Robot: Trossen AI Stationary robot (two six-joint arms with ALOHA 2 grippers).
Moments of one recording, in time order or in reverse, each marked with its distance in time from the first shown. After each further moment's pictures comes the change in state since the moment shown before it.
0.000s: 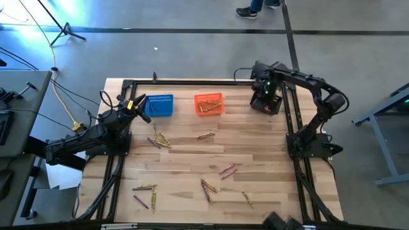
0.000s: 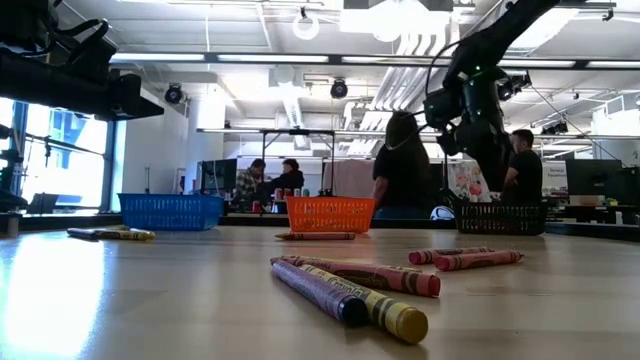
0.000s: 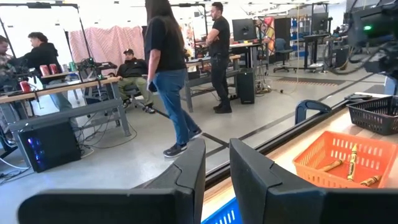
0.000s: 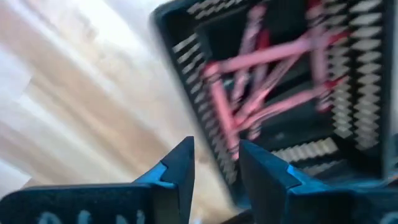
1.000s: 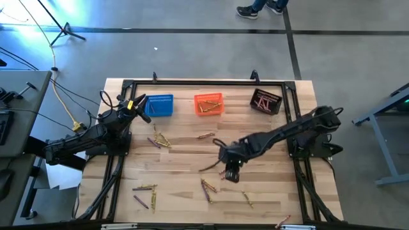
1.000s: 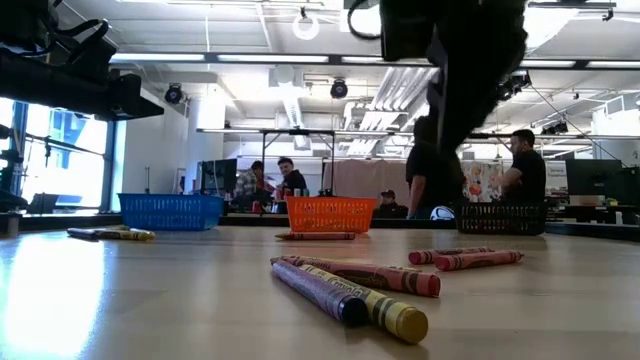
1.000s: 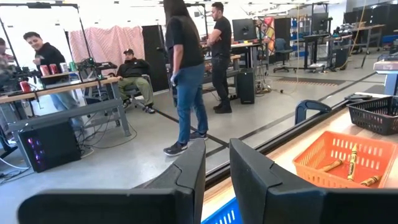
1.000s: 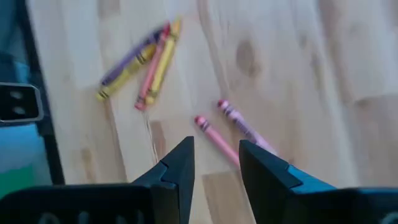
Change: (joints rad) left arm 0.000 0.000 0.000 0.000 0.000 0.000; right arm 1.158 0.044 0.002 0.598 -0.043 0.718
